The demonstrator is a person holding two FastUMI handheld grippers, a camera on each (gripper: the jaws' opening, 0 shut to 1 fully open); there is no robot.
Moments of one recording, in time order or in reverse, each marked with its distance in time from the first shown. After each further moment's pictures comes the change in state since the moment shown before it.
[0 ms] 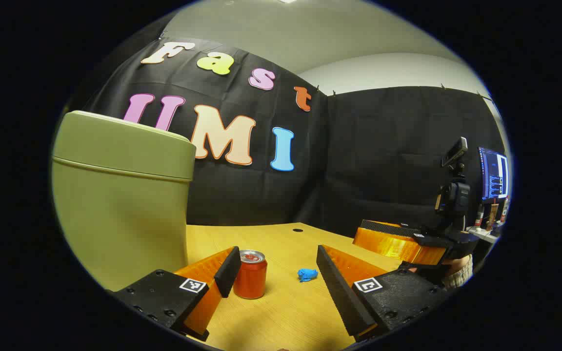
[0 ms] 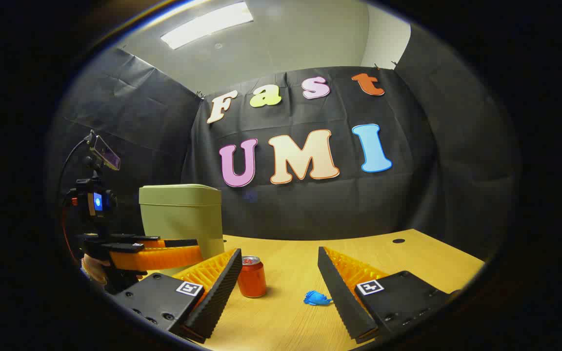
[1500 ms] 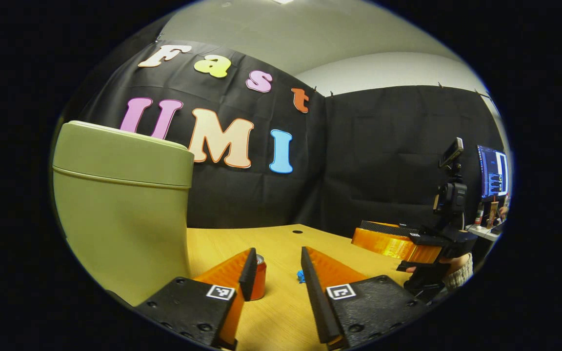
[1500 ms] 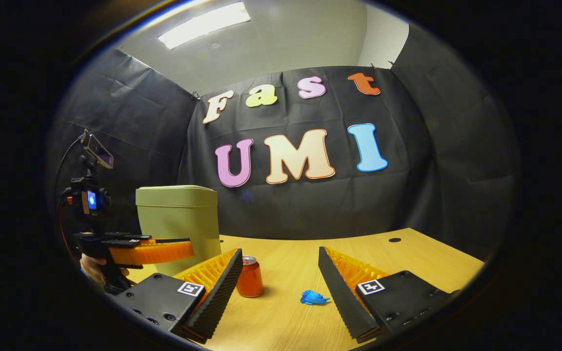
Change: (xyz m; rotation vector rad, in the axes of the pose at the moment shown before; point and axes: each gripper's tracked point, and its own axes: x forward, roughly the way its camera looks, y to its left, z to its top) left arm -0.003 -0.003 0.008 0.019 -0.008 0.006; right arm -0.001 -0.009 0.002 0.006 0.002 -0.026
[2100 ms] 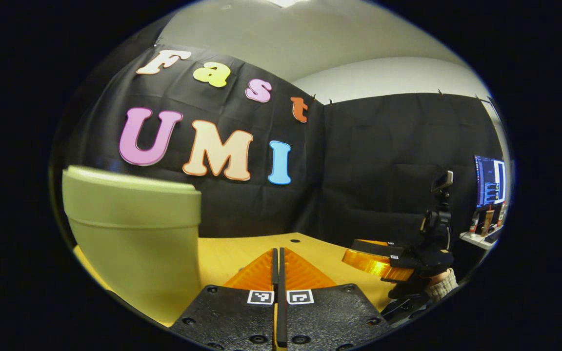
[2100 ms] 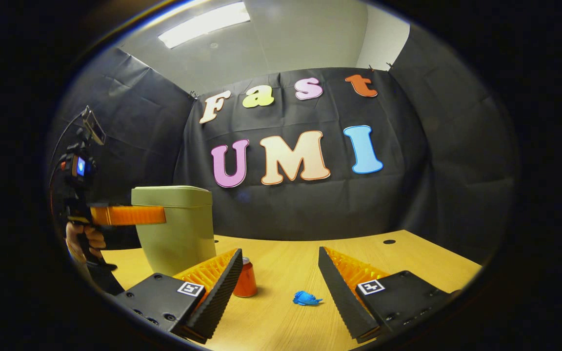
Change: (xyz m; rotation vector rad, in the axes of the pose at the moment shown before) left arm -0.024 0.012 0.076 0.036 -0.049 0.028; right arm -0.003 -0.011 0.002 -0.016 -0.003 -0.029
